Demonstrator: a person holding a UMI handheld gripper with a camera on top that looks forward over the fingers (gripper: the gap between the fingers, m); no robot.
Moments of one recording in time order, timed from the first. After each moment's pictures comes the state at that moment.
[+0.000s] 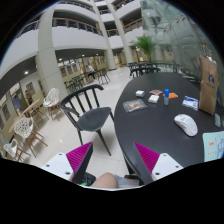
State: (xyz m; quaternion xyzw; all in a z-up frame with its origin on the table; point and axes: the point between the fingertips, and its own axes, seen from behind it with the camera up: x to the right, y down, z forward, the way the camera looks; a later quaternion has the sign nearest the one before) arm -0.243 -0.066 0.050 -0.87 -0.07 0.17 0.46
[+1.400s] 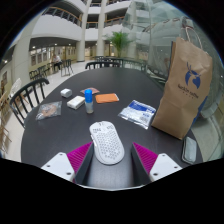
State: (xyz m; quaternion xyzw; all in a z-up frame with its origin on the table) arm 0.050 0.110 -0.016 -0.90 -0.01 -0.03 0.44
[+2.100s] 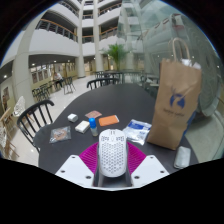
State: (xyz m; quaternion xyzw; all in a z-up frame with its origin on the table) arm 0.045 0.110 0.072 -0.86 0.02 0.02 0.50
